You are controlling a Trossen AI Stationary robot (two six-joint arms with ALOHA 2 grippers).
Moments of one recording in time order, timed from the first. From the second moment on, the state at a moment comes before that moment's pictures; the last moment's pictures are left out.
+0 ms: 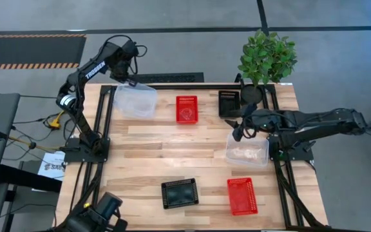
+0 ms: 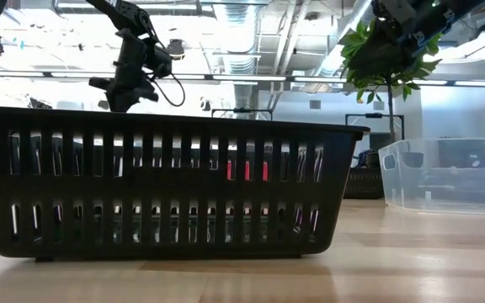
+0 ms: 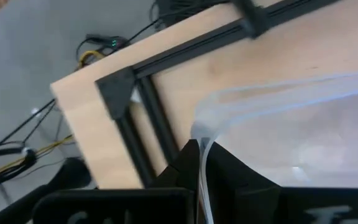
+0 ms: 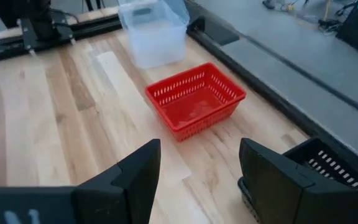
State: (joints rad) left arm 1.04 1.74 1.62 -1.40 -0.28 -0.18; right arm 0.00 0.85 0.70 -0.37 0.46 0.29
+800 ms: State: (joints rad) left arm 1.10 1.73 1.58 -1.29 0.05 0.01; right arm -0.04 0.88 0.70 -0.36 0.42 0.29
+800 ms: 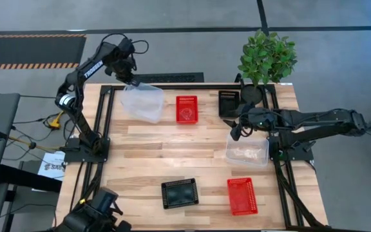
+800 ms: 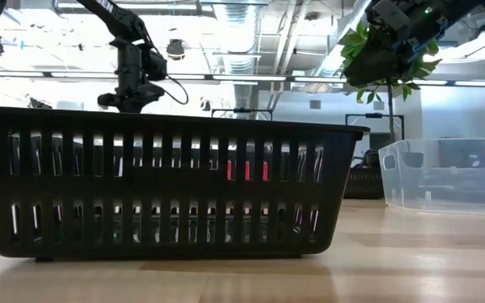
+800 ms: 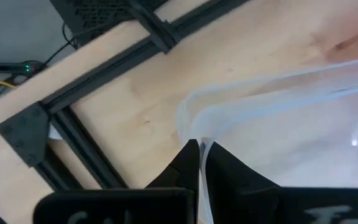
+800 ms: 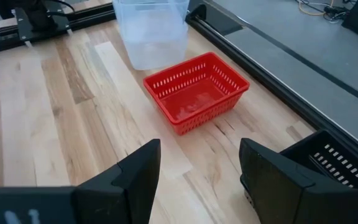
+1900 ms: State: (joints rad) left arm 1.12 1.73 1.38 -1.13 -0.23 -0.32; right arm -0.04 0.88 0.70 -0.34 0.39 0.29
